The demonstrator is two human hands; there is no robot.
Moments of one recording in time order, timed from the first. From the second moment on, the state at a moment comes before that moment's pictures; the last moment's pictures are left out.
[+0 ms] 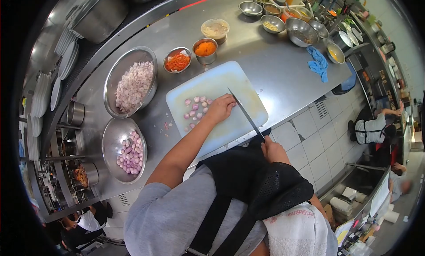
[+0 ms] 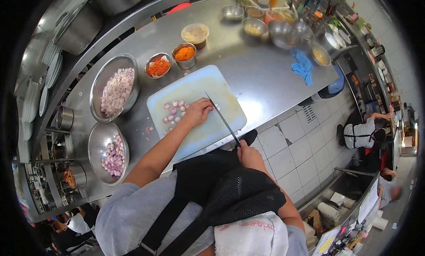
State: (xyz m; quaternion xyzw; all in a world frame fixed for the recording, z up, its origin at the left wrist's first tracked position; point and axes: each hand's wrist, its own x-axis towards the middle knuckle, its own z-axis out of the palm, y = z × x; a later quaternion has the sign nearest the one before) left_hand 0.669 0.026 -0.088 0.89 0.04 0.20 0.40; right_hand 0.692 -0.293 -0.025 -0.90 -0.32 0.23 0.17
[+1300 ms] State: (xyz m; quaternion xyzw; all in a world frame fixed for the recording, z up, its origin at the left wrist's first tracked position) left_hand 0.675 0.029 -0.101 0.91 0.08 0.10 0.40; right_hand 0.693 -0.301 -0.059 -0.87 -0.26 0.31 0.30
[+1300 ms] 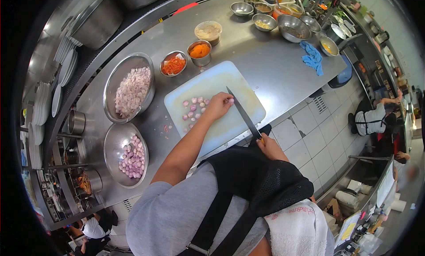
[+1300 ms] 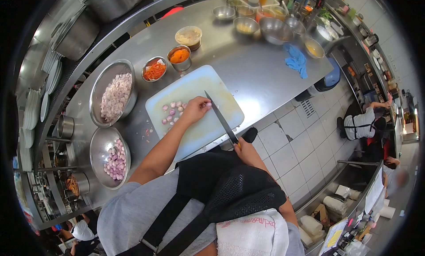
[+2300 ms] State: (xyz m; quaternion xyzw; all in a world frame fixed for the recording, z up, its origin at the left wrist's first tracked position) left_hand 0.664 0.013 -0.096 0.90 0.07 0.19 0.39; right_hand 0.685 -0.298 -0.058 -0.89 -0.27 0.27 0.25
